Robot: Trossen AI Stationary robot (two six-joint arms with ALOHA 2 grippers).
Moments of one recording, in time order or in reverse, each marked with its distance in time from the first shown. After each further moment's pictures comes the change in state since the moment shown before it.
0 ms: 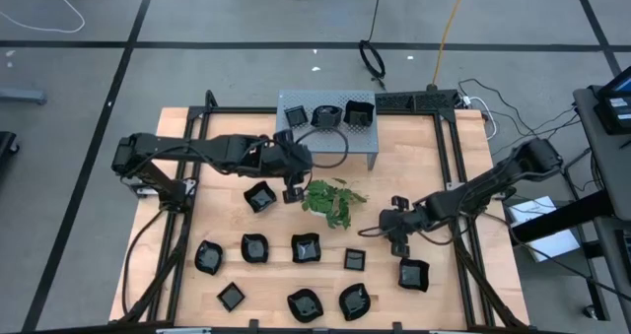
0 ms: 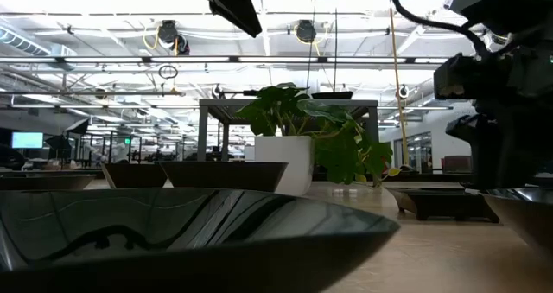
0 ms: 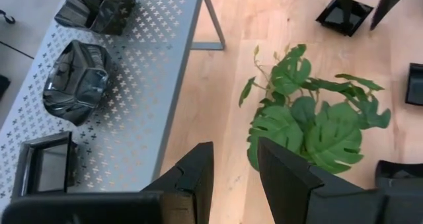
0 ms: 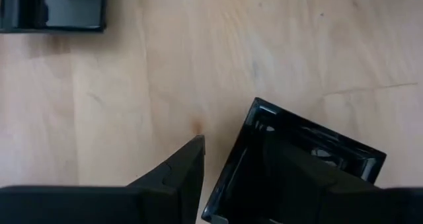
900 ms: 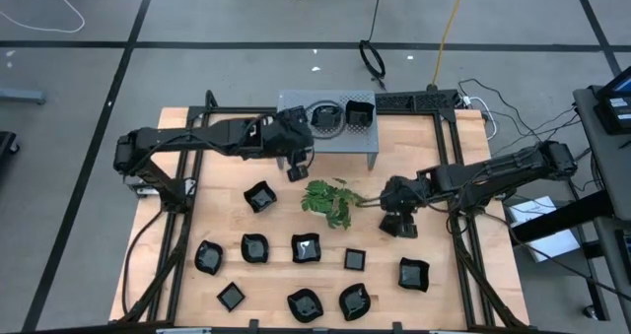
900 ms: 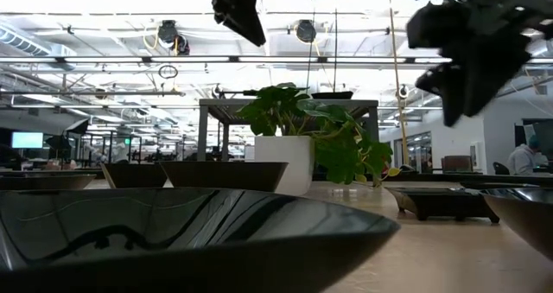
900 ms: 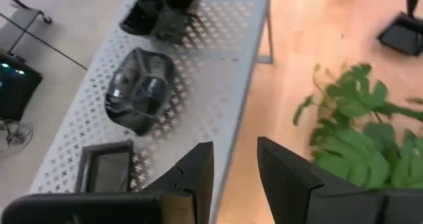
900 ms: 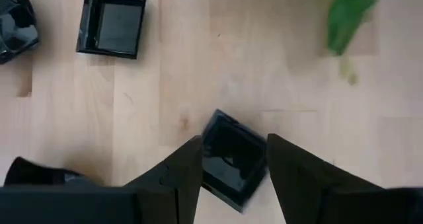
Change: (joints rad) left arm 0.139 0.000 0.000 0.069 0.003 0.087; right arm -0.245 -0.166 0.223 -0.390 -0.197 -0.324
